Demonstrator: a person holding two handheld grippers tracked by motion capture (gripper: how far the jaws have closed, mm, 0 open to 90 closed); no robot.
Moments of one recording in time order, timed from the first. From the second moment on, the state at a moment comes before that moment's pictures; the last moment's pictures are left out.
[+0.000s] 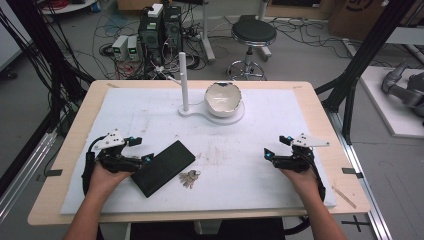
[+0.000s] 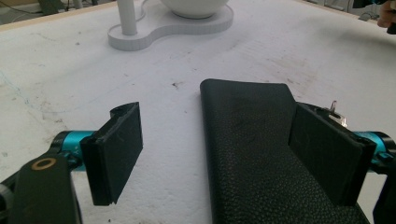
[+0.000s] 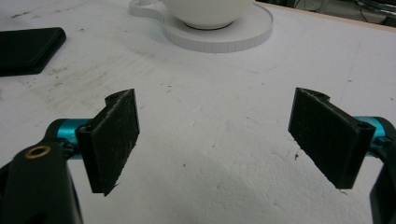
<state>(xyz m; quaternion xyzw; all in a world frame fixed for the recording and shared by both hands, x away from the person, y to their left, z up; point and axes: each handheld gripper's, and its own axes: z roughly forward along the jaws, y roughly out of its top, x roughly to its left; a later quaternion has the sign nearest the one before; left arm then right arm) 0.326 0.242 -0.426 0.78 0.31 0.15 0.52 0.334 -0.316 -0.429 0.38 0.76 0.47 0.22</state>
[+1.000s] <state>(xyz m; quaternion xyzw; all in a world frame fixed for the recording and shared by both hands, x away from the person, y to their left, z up) 0.324 0.236 -0.423 0.78 0.30 0.17 0.52 0.330 -0.325 -0.426 0.39 0.76 0.47 0.22</state>
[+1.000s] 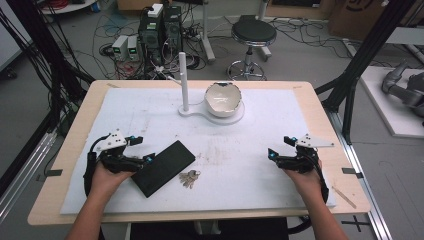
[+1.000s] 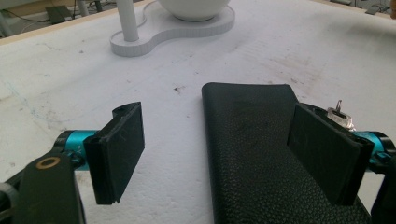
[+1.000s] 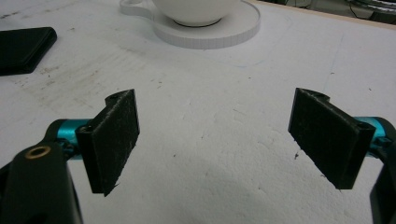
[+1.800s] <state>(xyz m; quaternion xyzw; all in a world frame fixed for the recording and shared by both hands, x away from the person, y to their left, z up) 0.315 0.164 -0.413 0.81 0.22 0.09 0.53 0.329 -0.321 -0.428 0.38 0.77 0.46 0.21</state>
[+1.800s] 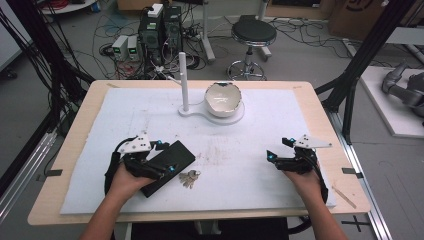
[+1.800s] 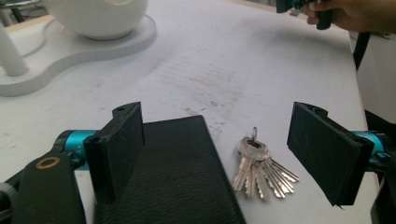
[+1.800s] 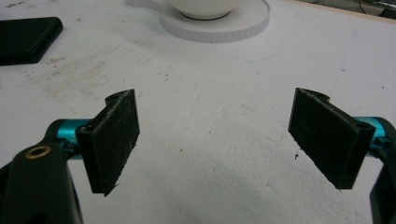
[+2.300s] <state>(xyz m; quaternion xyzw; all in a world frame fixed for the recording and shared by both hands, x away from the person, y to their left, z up) 0.319 0.110 -0.422 0.85 0.19 0.06 0.48 0.329 -0.319 -0.429 0.38 0.78 0.46 0.21</state>
